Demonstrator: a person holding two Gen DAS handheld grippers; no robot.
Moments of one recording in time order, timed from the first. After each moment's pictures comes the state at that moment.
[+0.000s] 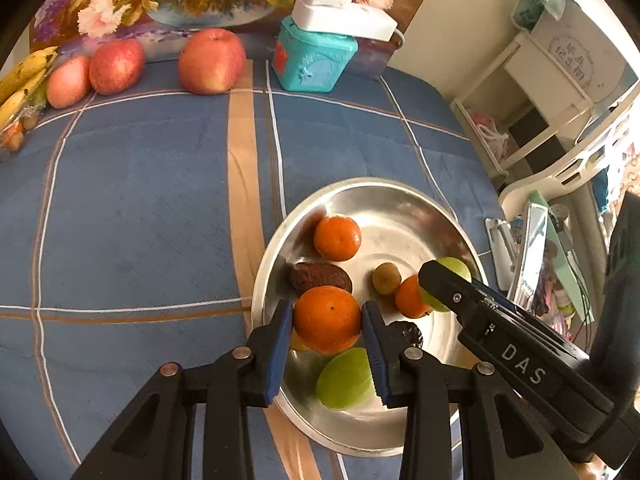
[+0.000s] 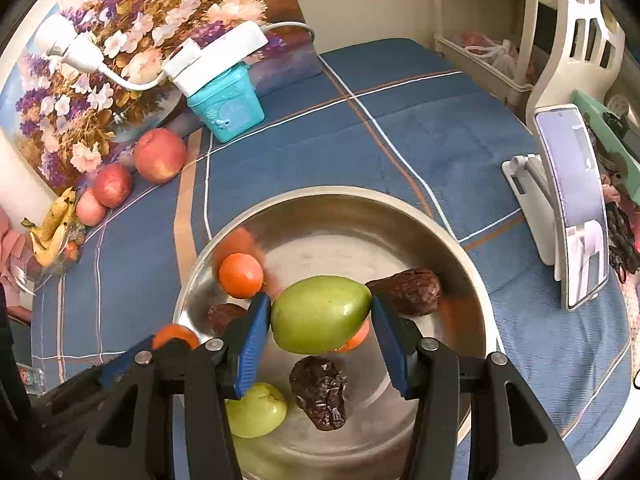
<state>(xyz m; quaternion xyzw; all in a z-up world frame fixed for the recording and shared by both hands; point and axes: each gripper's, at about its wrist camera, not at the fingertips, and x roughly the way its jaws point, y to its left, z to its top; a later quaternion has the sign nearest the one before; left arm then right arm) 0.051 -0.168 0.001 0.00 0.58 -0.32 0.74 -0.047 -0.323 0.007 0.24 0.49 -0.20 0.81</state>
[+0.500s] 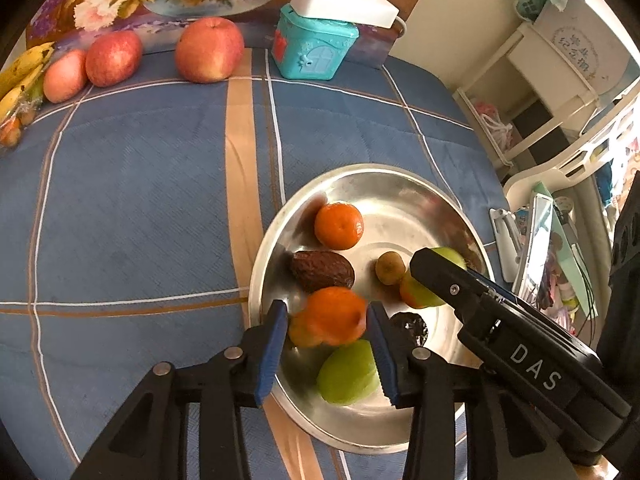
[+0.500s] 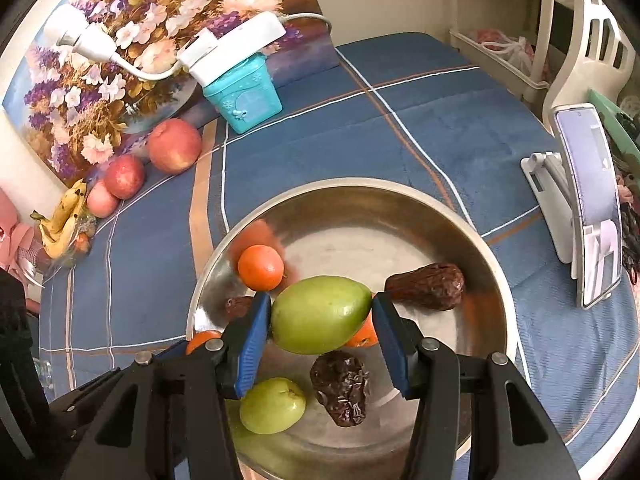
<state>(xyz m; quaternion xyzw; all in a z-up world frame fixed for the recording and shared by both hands) 0.047 -0.169 -0.004 0.01 0.59 -0.33 0.74 -0.038 -0.317 0.003 0.25 0.50 -0.18 0.81</state>
